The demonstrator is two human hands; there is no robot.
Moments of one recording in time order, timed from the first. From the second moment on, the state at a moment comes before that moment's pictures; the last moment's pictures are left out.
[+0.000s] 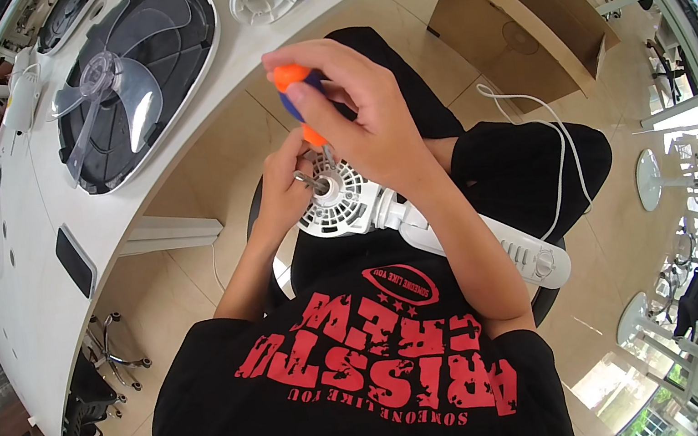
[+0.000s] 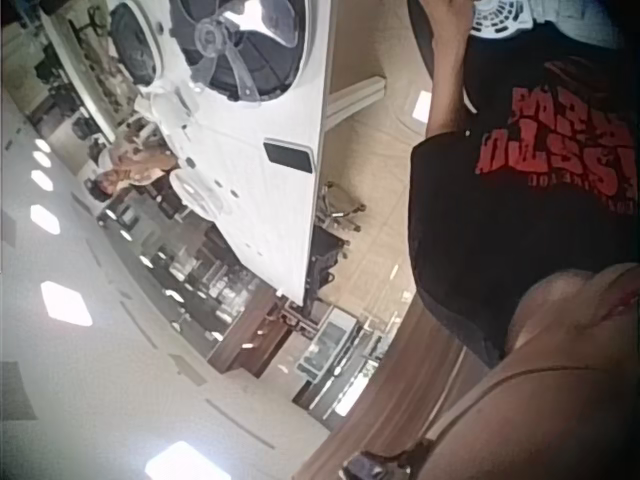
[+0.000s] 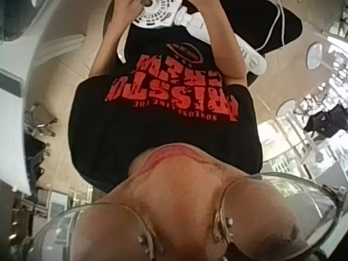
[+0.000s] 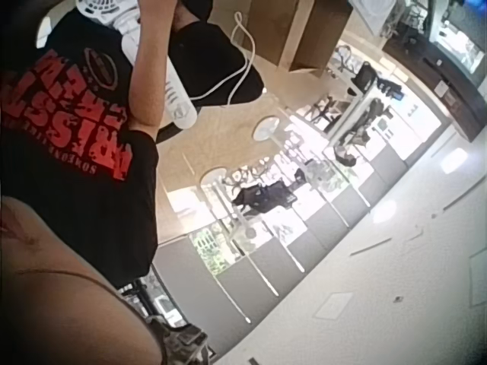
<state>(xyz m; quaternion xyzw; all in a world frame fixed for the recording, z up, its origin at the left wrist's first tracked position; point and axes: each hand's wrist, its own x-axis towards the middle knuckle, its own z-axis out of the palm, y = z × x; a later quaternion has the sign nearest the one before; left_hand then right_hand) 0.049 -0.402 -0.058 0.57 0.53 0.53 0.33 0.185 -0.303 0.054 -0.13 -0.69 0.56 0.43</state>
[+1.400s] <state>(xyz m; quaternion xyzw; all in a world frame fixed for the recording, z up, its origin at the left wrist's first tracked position) 0.052 -0.402 -0.064 0.55 0.49 0.57 0.36 0.195 -0.304 0.061 -0.13 -0.69 0.55 0.45</state>
